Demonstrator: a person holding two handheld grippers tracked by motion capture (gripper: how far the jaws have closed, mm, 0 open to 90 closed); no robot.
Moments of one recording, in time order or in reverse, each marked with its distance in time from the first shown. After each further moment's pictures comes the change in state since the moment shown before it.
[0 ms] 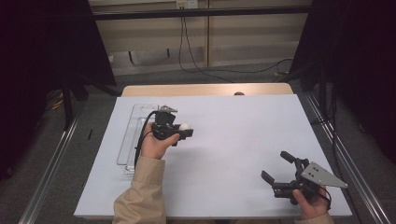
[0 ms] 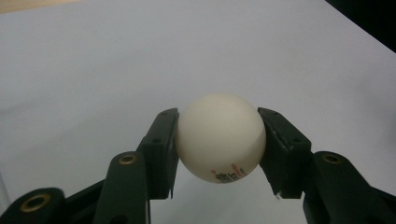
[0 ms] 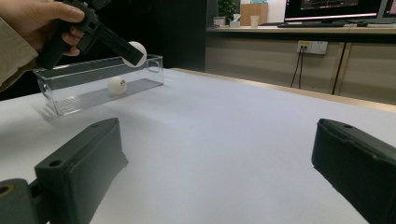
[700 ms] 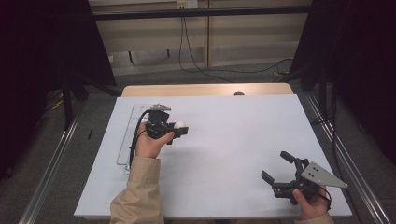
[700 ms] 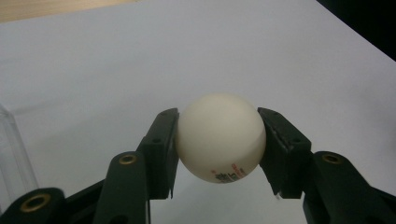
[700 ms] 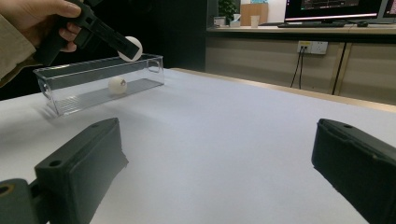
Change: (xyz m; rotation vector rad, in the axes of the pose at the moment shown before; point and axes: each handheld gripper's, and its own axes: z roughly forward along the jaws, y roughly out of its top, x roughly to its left) left arm 0.010 -0.001 -0.012 -0.026 0.018 -0.027; right arm 0.000 0.000 0.000 0.000 0.000 -0.001
